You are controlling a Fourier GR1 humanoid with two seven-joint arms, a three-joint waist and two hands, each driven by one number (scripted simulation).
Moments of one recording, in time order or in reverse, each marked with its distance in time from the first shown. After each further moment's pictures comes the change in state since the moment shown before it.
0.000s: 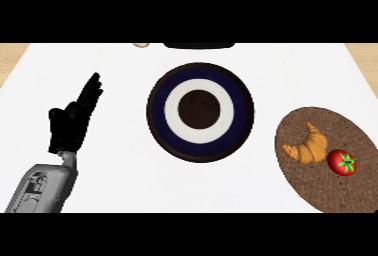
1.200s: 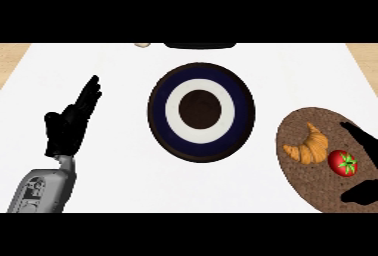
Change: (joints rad) left arm 0.030 -0.046 0.057 -0.044 -0.054 -0.071 0.019; right arm -0.205 0.186 0.097 0.434 0.332 0.100 -0.106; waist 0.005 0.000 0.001
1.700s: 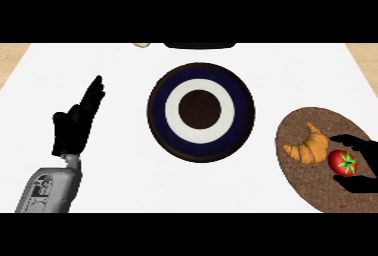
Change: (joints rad) left arm -0.011 -0.040 0.017 0.029 -0.039 0.003 -0.022; right arm -0.027 0.051 -0.031 0.113 0.098 -0.051 -0.104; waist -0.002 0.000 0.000
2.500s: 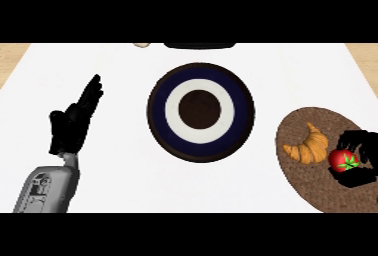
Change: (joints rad) left arm -0.008 -0.007 0.034 0.010 -0.015 -0.033 -0.007; right arm -0.066 0.061 -0.074 0.081 0.062 -0.127 -0.102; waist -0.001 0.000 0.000
